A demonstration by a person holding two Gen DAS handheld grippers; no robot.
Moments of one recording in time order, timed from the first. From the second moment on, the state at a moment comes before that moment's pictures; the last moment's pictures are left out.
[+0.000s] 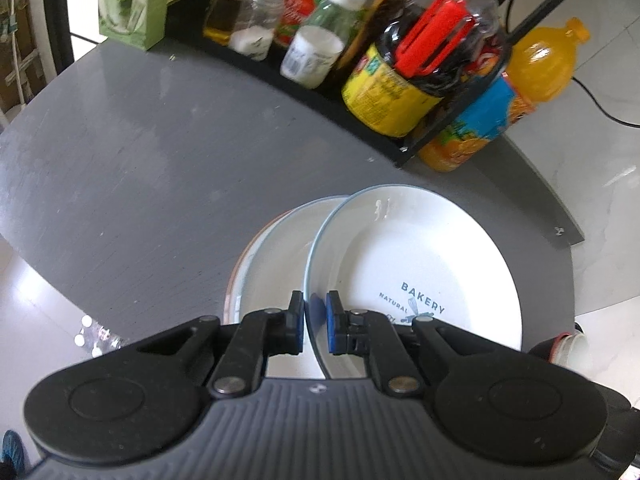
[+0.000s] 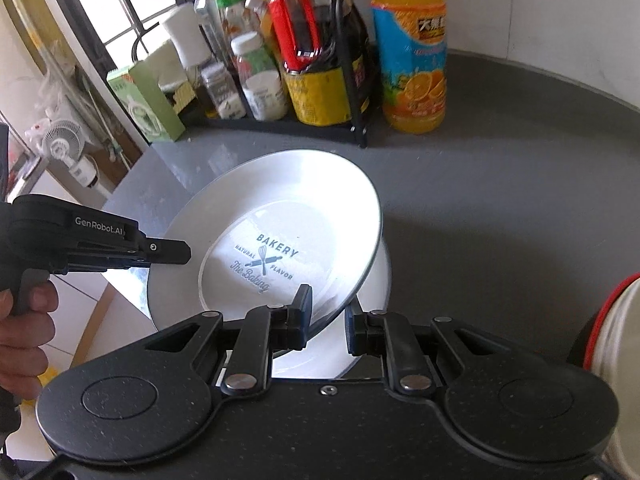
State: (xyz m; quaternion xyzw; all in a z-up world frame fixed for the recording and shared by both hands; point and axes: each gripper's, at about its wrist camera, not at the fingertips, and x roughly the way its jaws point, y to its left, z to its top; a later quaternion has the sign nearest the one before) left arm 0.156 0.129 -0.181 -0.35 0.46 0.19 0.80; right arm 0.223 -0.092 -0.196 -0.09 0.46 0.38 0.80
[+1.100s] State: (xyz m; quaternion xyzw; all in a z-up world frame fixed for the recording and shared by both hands) left arm 0.163 0.126 -0.217 -0.32 0.50 0.20 0.78; right arm 0.226 -0.076 -0.225 -0.10 0.49 0.36 0.79
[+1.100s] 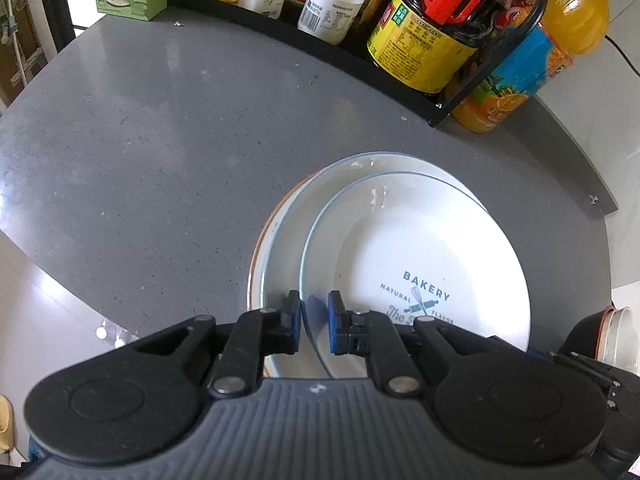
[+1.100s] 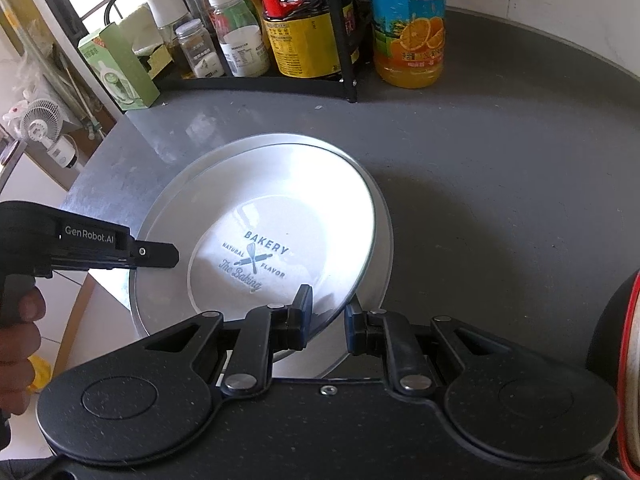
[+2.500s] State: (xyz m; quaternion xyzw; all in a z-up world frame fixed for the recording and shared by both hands) left arm 0.163 0.112 -0.163 -0.28 0.47 0.20 0.81; right arm 0.227 -0.115 -0.191 -0.03 0.49 0.34 0.80
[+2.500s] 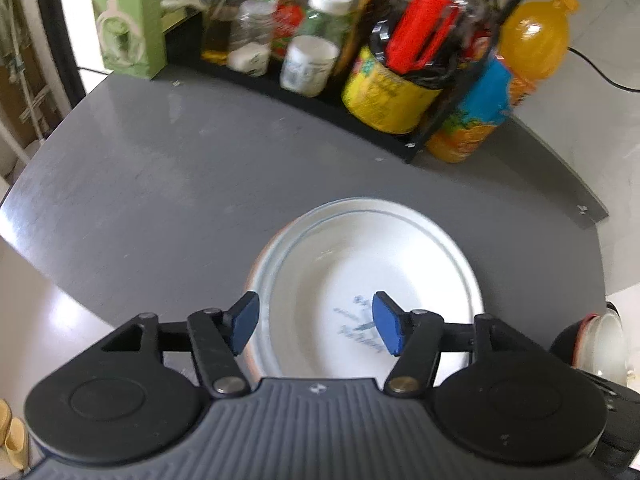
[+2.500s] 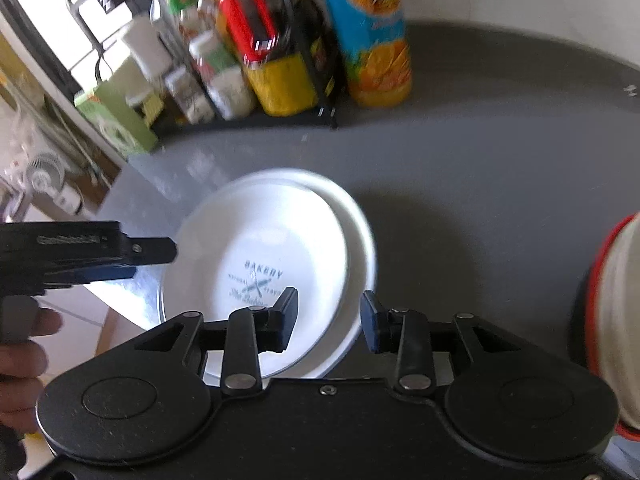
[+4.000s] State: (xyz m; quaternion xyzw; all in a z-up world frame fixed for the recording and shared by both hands) left arm 0.294 -0.132 -0.183 -0.28 0.54 0.14 0.78; right arm 0.332 -0.395 -0.221 0.11 0.50 0.25 0.82
